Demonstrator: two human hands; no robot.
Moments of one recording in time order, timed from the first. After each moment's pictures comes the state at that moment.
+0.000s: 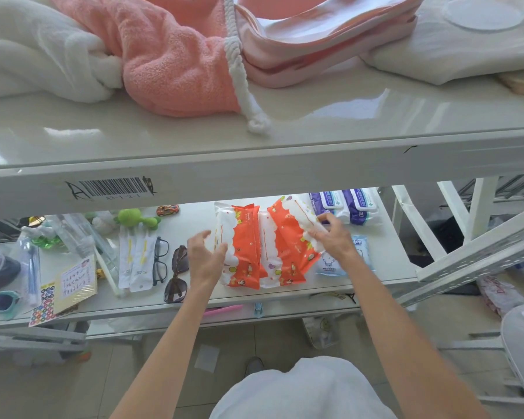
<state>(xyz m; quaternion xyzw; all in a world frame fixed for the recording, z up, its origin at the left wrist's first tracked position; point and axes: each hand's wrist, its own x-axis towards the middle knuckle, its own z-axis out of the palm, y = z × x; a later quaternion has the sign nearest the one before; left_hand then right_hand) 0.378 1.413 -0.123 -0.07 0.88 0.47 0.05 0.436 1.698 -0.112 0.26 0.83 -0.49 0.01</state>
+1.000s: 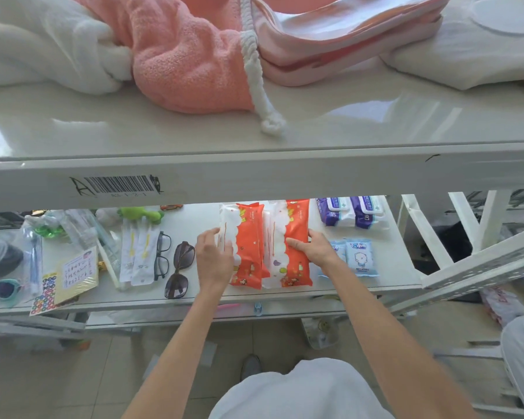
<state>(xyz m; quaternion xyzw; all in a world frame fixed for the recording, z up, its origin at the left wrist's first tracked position) 0.389 1.426 -0.123 -0.04 0.91 0.41 0.00 0.417 1.669 -0.150 0.28 0.76 -0.57 0.13</state>
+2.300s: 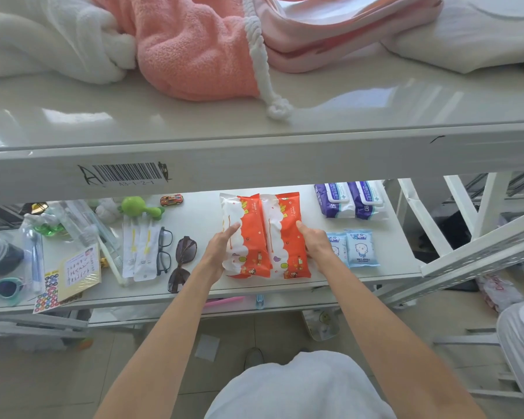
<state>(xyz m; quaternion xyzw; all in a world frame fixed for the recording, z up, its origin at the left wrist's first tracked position) 0.361 1.419 -0.134 -0.14 0.67 0.64 0.34 0.411 1.665 -0.198 0.40 0.70 -0.58 0.11</state>
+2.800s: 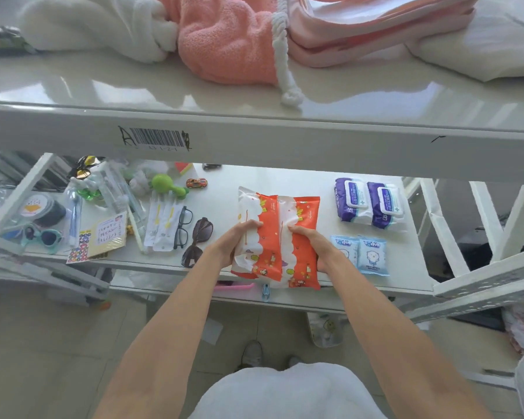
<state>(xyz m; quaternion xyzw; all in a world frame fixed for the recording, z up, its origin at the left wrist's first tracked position) 0.383 1.415 -0.110 -0.10 0.59 0.68 0.42 0.430 1.640 -0.134 0.29 0.57 -0.72 0.27</state>
